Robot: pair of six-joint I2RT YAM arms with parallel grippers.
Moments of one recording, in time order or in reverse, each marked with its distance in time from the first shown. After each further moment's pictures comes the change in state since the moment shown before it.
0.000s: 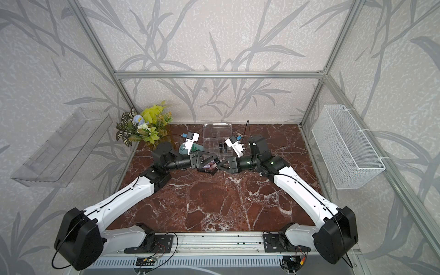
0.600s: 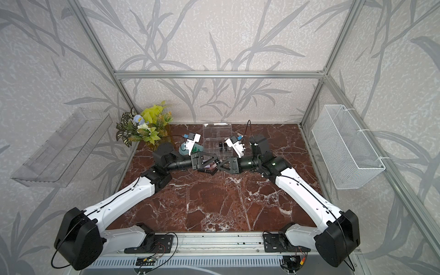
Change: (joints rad) left arm -0.016 0.000 0.000 0.002 -0.002 -0.017; right arm 0.000 -0.027 0.000 -0.006 -0.017 -0.010
